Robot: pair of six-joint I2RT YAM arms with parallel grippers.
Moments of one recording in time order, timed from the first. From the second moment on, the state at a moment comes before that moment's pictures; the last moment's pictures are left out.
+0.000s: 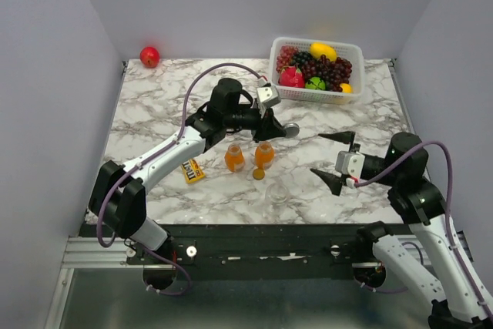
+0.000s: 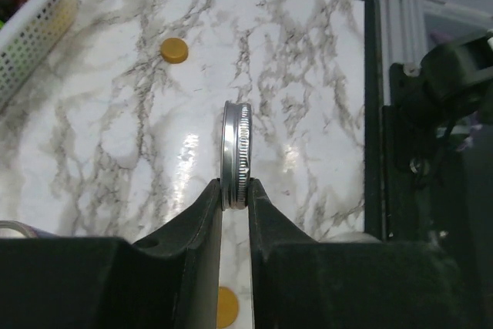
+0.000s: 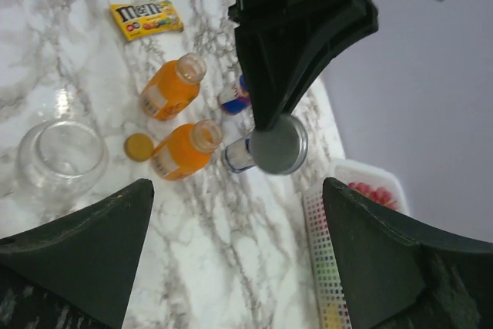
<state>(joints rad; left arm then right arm) -0.65 1.51 1.20 -0.04 0.78 0.10 0.30 0.62 0.84 -0.51 -0.85 -0.90</state>
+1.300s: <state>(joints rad) -0.66 1.59 1.19 0.25 0.90 -0.51 0.51 0.90 0.81 -0.20 -0.50 -0.99</state>
